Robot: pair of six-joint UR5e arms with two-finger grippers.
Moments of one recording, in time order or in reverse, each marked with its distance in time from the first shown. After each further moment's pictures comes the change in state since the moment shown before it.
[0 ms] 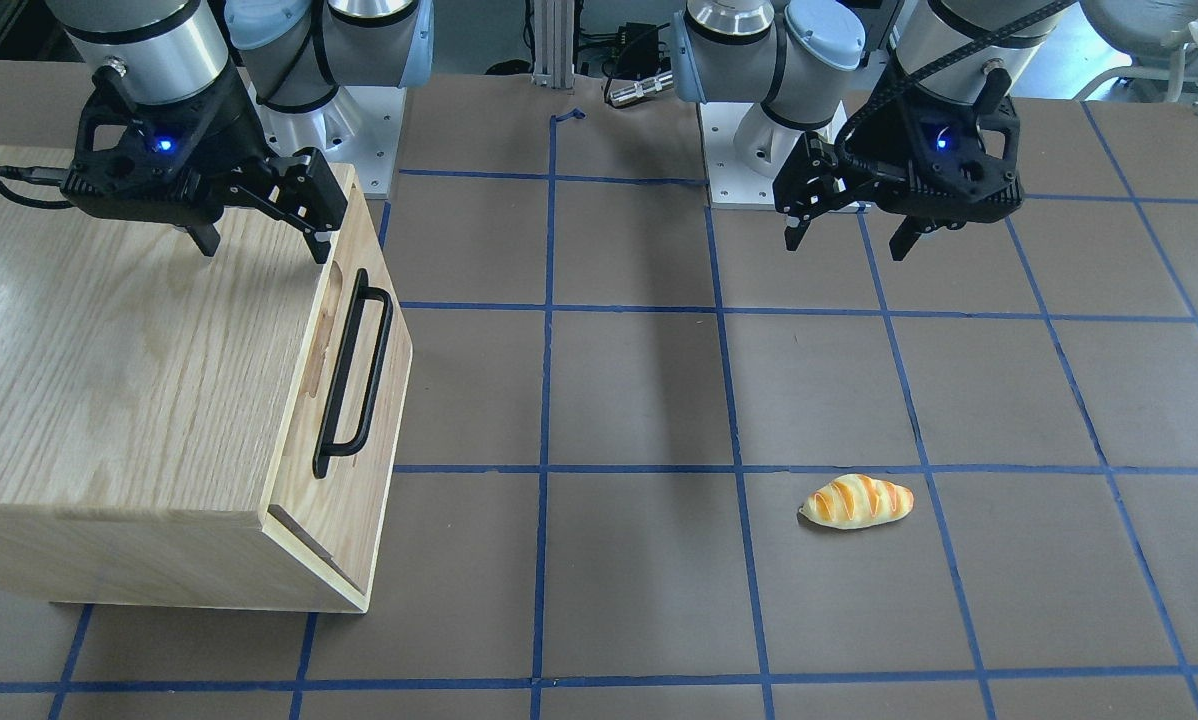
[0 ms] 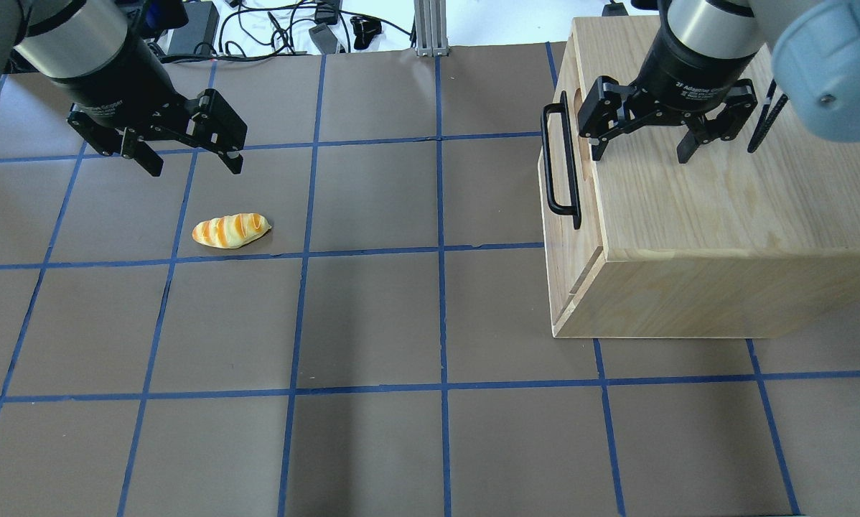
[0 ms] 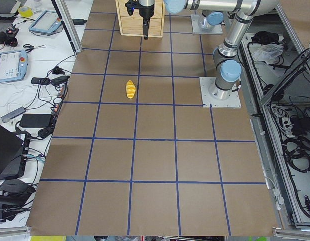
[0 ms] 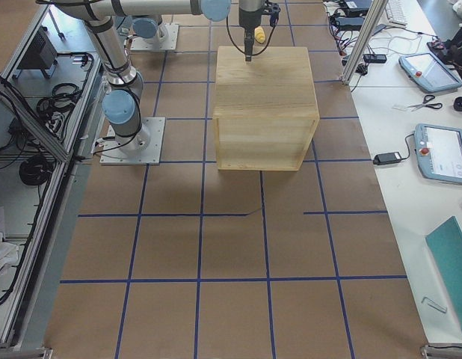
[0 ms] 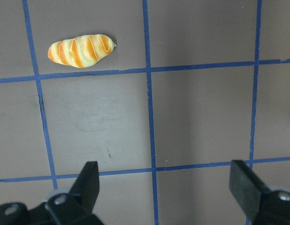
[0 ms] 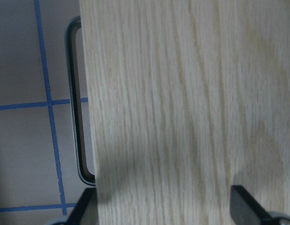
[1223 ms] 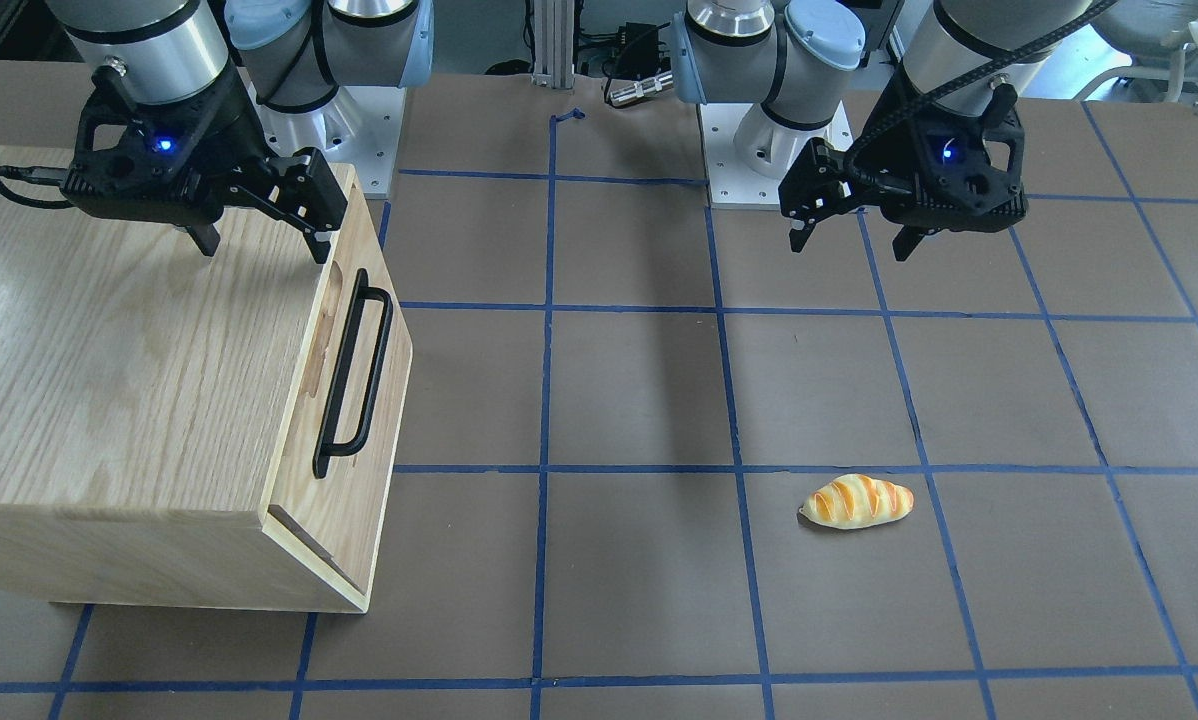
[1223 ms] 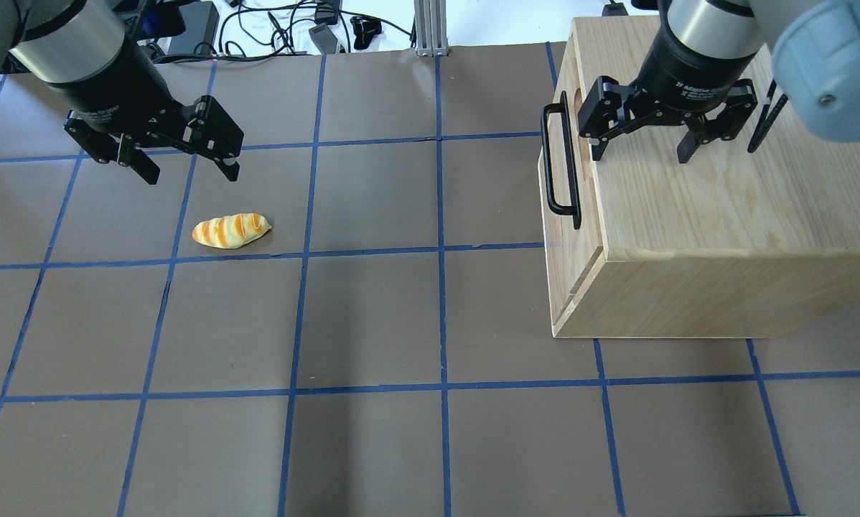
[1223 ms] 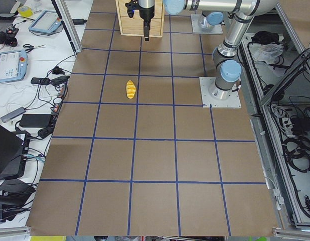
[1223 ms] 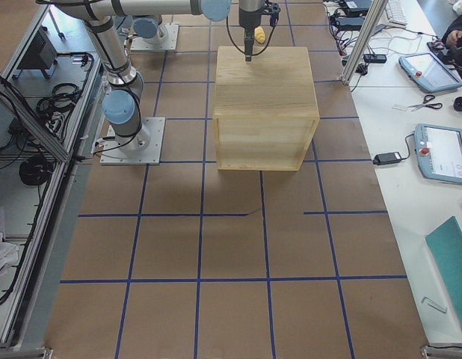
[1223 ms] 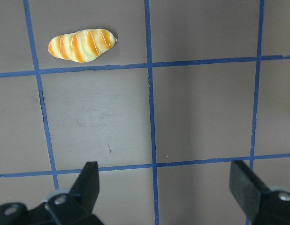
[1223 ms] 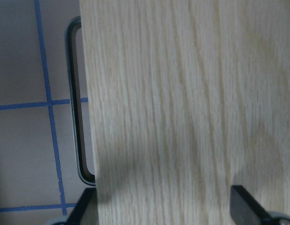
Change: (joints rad) left arm 0.015 -0.017 0.009 -0.030 -0.004 -0.002; right arm 0.000 0.000 0.000 0.000 -0.001 0.000
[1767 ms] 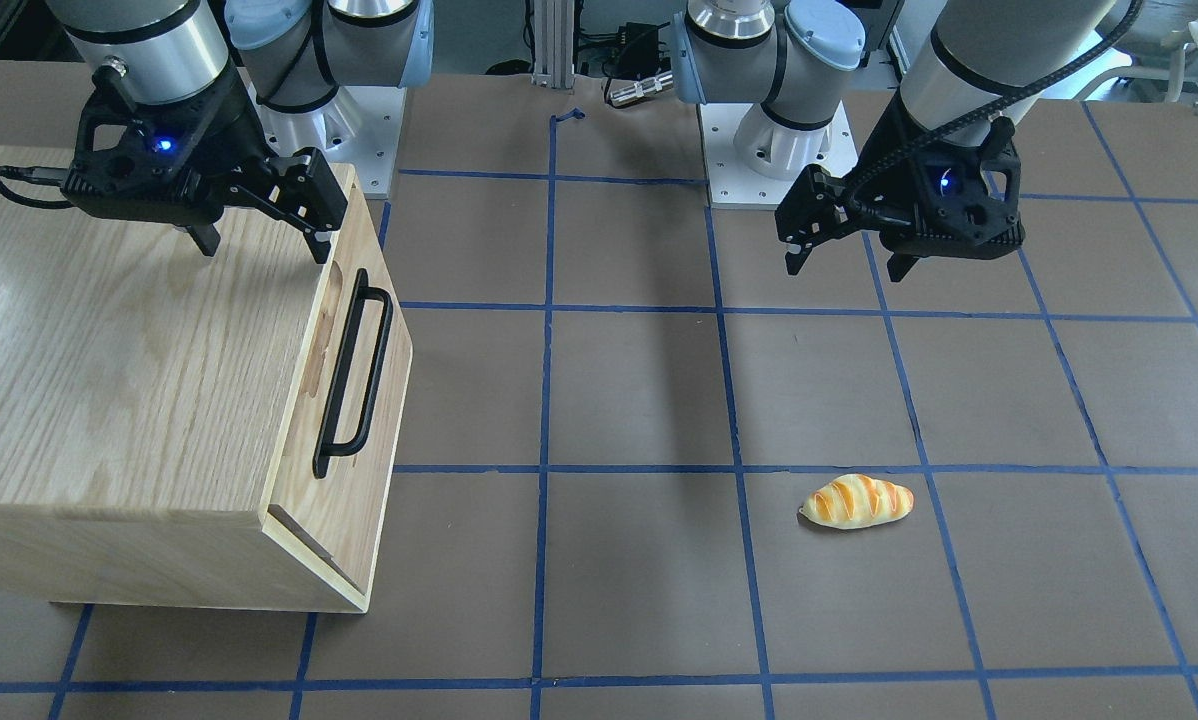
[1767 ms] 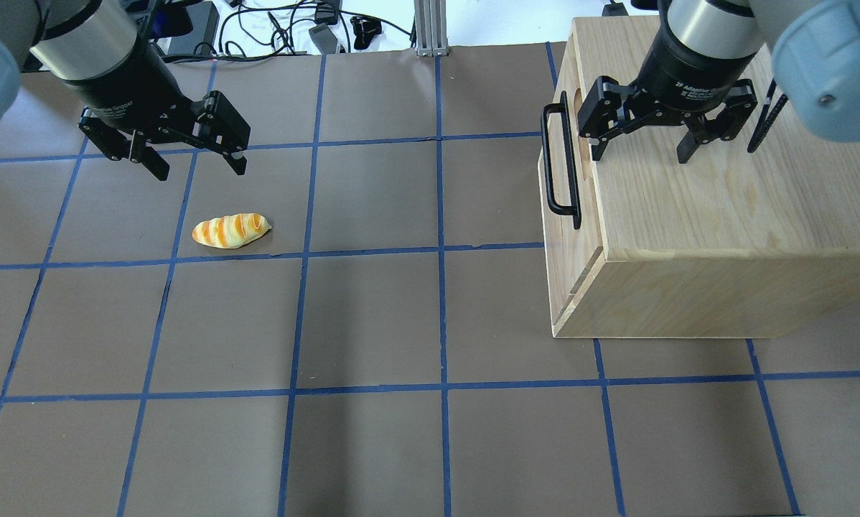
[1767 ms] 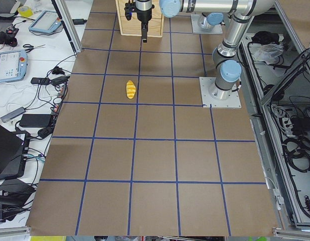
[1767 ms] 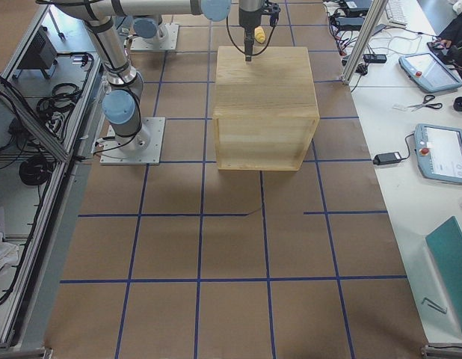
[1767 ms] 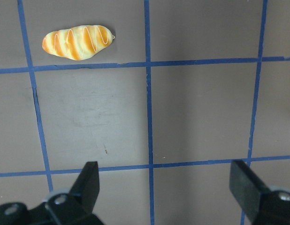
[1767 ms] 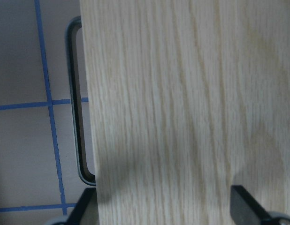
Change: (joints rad) left arm -0.002 -0.024 -0.011 0.055 -0.009 -0.026; right arm 0.000 0.000 0.000 0.000 0.001 0.000
